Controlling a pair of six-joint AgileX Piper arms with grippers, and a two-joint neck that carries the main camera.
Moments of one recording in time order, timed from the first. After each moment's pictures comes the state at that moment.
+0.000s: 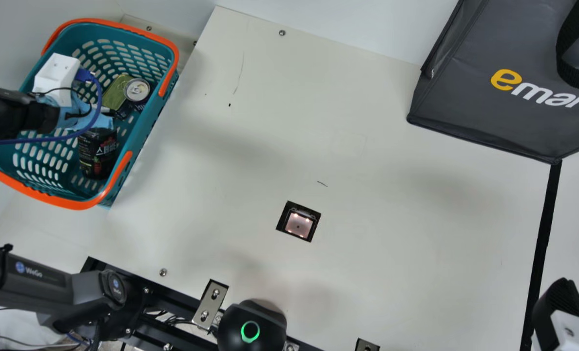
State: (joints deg) left arm 43.3 101.5 -51.4 -42.9 23.9 75.4; right arm 0.6 42.6 -69.8 -0.8 69.5 -2.2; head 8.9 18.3
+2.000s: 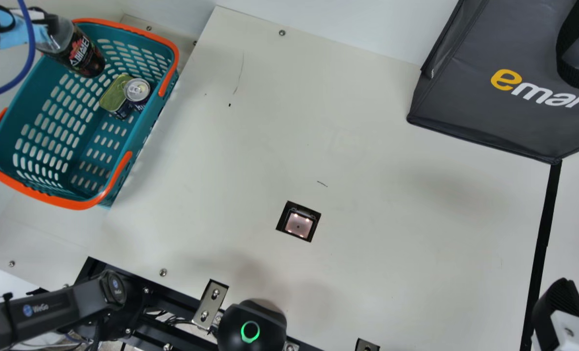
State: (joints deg) left arm 42.1 85.4 -78.2 -30.8 50.1 46.7; right arm 0.6 42.6 -69.8 -0.8 69.5 -2.2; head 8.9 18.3
